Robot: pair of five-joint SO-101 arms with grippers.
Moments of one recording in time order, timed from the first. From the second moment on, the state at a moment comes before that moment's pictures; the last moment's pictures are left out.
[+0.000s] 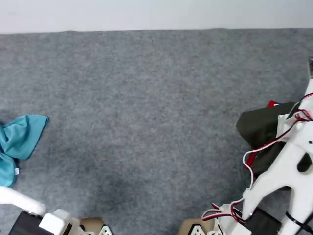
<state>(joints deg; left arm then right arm) -71.2 -12.9 4.2 94.5 -23.4 31.8 -18.5 -5.7 100.6 23.3</state>
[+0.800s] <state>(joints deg) -71.2 -12.9 4.2 94.5 -23.4 27.8 -18.5 -1.9 99.8 20.9</state>
